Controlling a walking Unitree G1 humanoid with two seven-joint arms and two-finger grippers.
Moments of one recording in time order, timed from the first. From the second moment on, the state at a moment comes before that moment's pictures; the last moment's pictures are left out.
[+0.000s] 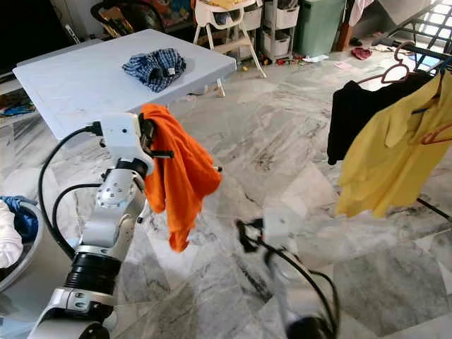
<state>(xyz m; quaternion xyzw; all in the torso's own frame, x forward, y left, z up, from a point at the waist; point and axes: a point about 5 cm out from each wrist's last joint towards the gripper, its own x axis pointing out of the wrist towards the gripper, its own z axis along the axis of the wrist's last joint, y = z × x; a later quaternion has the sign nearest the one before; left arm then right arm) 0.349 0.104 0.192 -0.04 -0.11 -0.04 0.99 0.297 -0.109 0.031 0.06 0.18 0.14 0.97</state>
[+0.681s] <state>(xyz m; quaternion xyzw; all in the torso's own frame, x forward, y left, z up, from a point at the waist) 0.345 0.104 0.253 -0.11 -0.15 -0.04 0.98 0.300 -0.079 0.009 0.08 0.28 0.07 0.95</state>
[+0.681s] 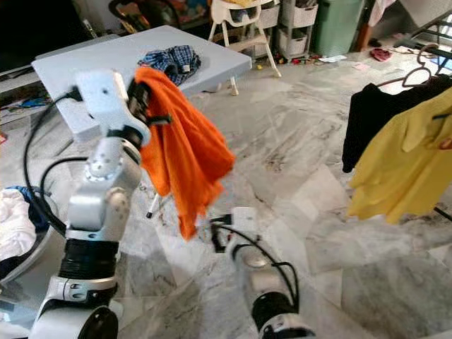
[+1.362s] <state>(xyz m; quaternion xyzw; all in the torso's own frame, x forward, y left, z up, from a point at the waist) 0.343 0.085 0.254 -0.15 -0.11 -0.07 0.98 0.303 -0.063 0.011 0.17 0.31 0.14 0.93</state>
